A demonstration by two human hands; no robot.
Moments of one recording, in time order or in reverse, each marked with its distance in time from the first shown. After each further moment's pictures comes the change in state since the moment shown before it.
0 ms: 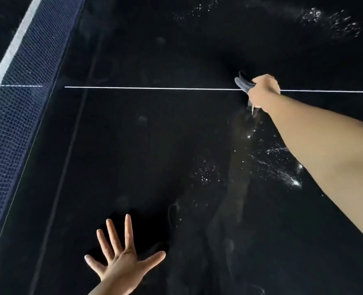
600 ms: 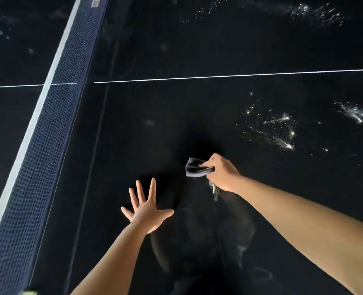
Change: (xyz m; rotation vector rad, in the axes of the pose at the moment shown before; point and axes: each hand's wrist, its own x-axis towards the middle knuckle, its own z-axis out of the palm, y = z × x) left_hand -0.013 -0.021 -0.005 0.001 0.097 0.156; right_hand -0.310 0.084 0.080 0.112 -0.512 -0.304
